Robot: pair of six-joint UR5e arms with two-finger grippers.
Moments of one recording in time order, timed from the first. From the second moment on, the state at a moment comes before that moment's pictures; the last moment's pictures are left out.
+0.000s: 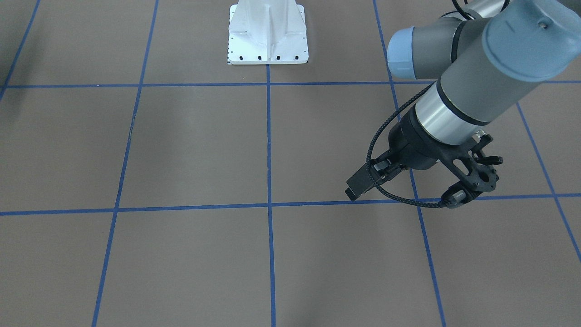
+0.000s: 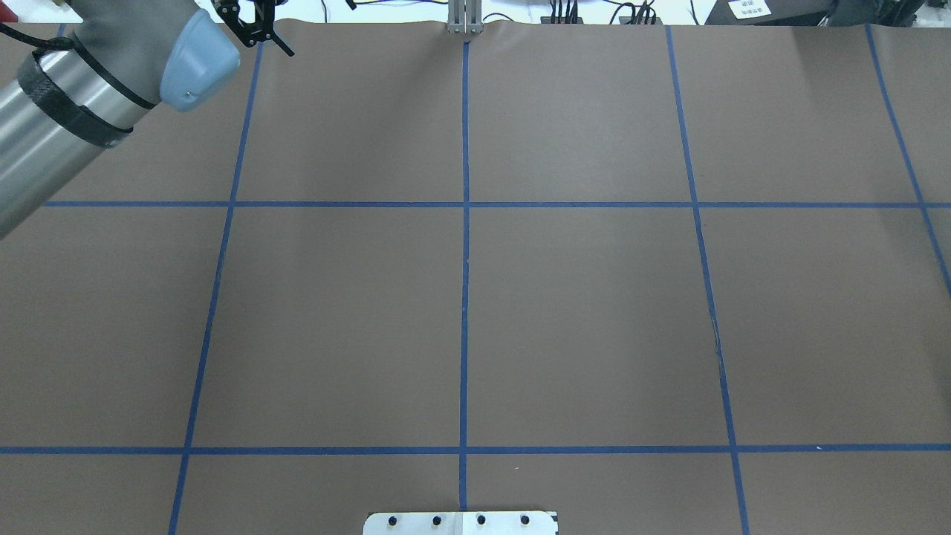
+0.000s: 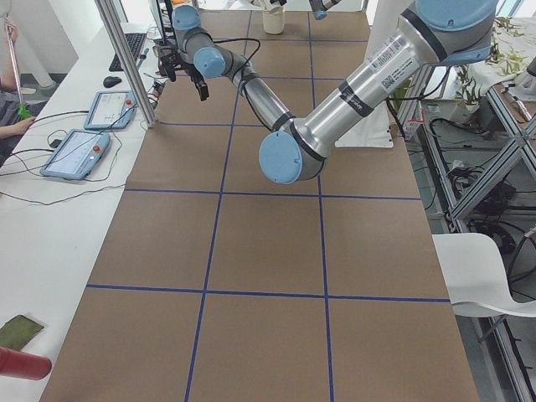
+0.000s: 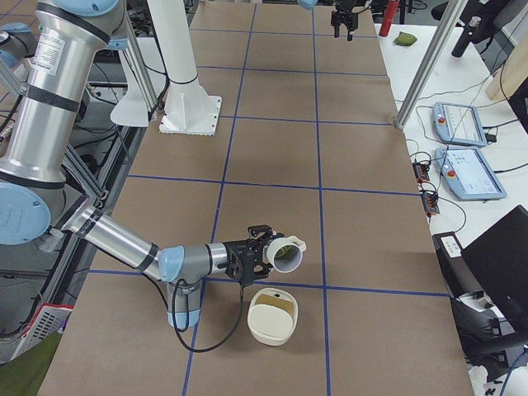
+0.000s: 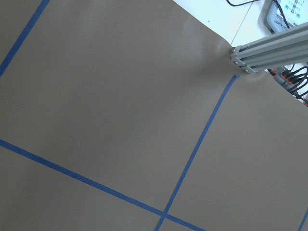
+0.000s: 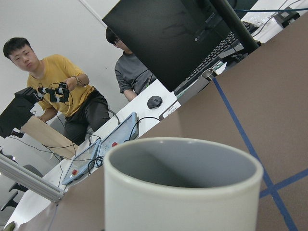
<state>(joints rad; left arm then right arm) -1.06 -2.44 -1.49 -1.67 -2.35 -1.46 1.20 -1.89 1.20 0.66 1.73 1.58</state>
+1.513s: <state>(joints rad) -1.06 -2.44 -1.48 -1.67 -2.35 -1.46 1.33 -1.82 1.10 0.75 1.73 2.39</state>
